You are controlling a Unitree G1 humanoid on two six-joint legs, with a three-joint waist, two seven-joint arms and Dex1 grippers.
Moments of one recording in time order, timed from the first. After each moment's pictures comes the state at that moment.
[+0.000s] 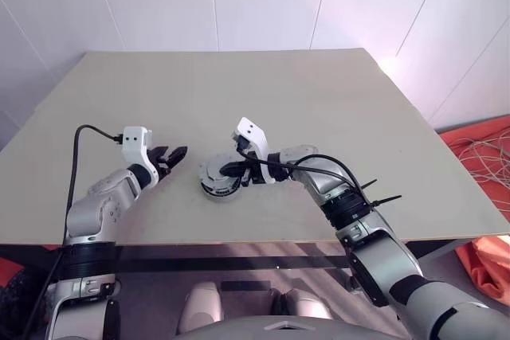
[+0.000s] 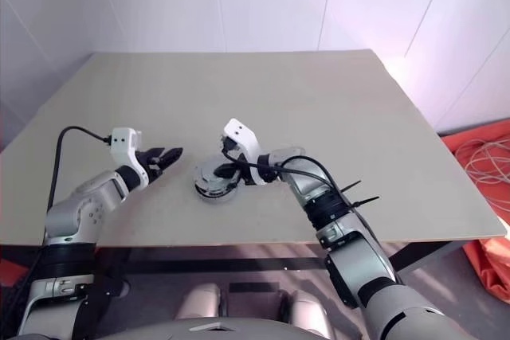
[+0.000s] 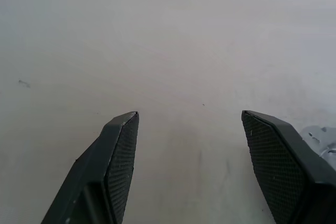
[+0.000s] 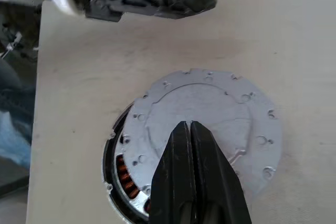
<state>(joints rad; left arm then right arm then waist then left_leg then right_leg) -0.28 0.37 0.23 0.03 -0.46 0.68 -0.41 -0.70 -0.11 0.27 0.40 0.15 0.55 0.89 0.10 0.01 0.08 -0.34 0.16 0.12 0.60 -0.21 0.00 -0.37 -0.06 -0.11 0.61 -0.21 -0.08</state>
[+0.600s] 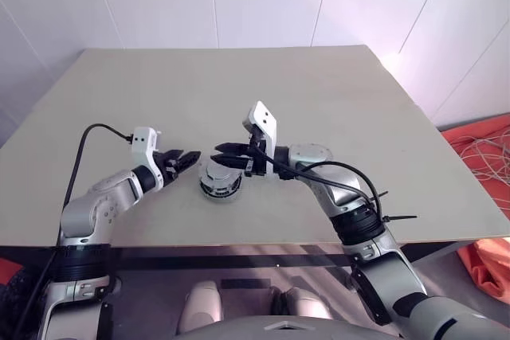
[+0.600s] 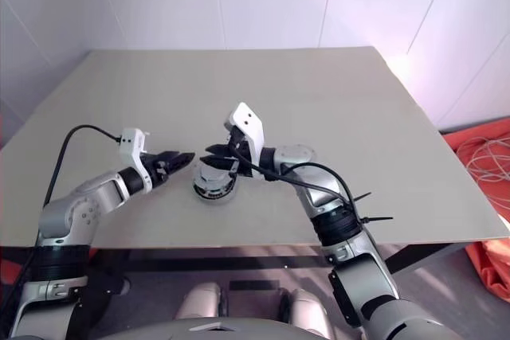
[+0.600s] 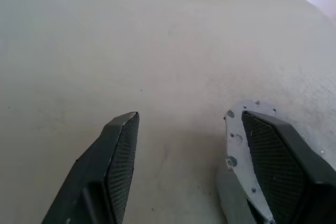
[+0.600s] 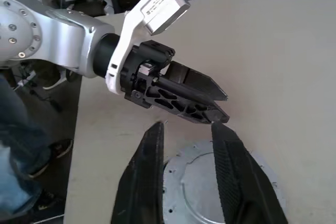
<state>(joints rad) -0.26 0.43 0.21 -0.04 -0.57 0.81 -0.52 -0.57 -0.15 0.28 0.05 0.25 0.54 0.94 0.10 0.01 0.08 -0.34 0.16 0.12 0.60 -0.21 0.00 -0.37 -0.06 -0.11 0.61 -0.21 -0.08</state>
